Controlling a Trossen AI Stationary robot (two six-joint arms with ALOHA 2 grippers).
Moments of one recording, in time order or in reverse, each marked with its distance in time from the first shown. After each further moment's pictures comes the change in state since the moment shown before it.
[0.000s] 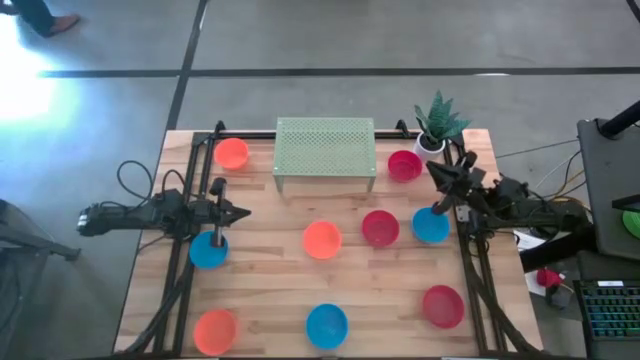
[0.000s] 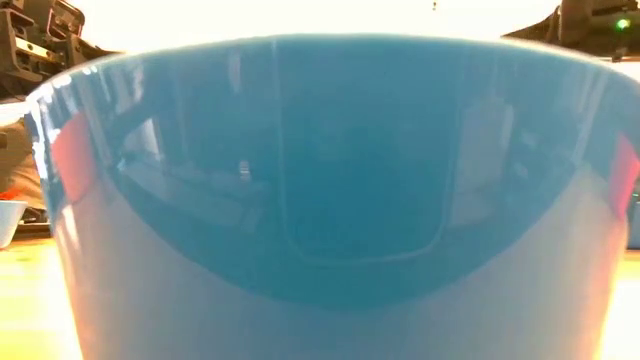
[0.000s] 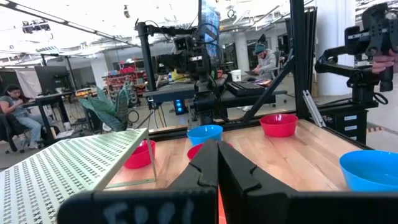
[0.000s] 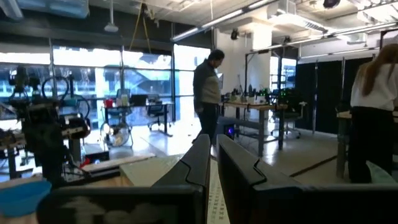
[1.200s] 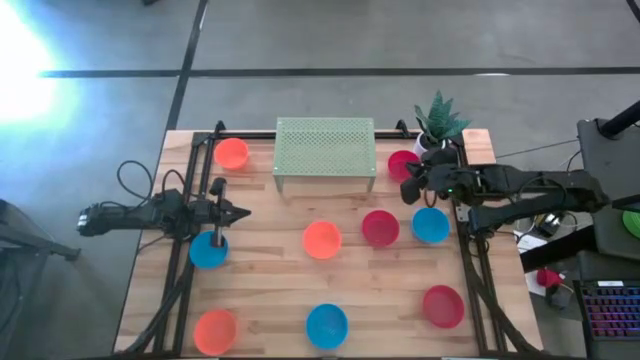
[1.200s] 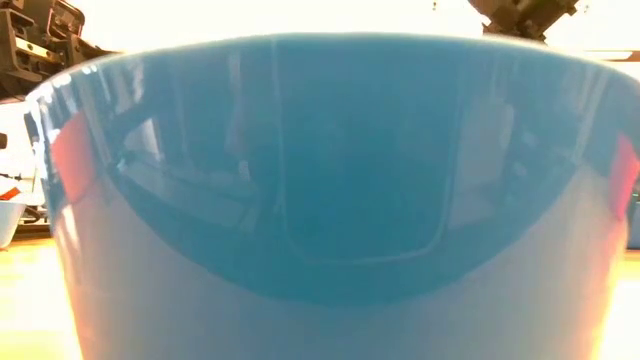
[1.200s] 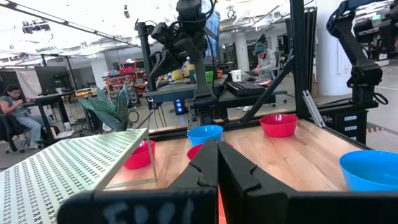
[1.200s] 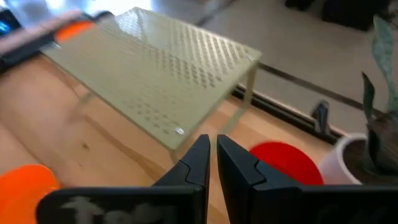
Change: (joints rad) left arm 0.000 0.000 0.000 0.000 0.000 0.000; right arm -0.011 0.781 0.697 -0.969 0.146 0.773
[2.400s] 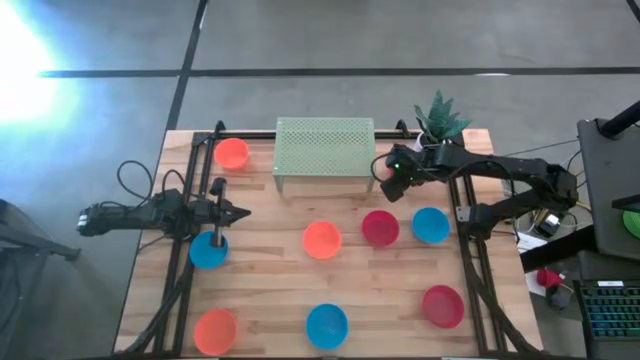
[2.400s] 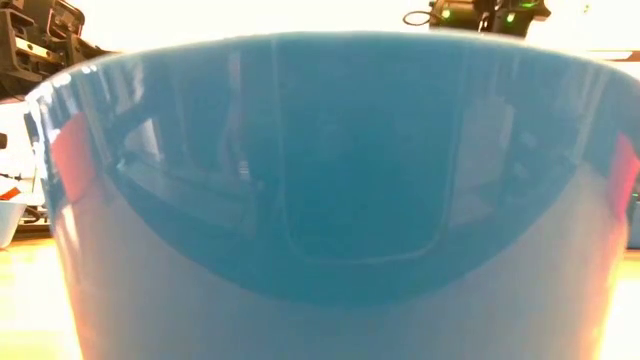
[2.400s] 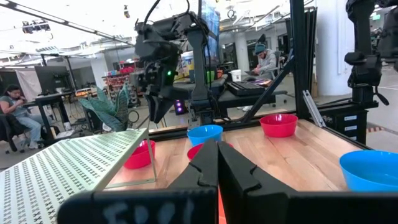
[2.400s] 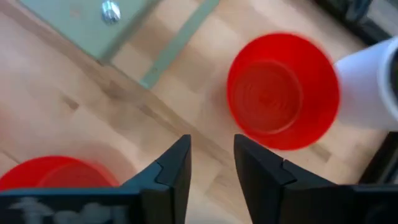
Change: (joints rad) left arm 0.000 0.000 0.000 0.000 0.000 0.000; right arm -0.329 0.402 0.102 -0.189 -0.439 -0.093
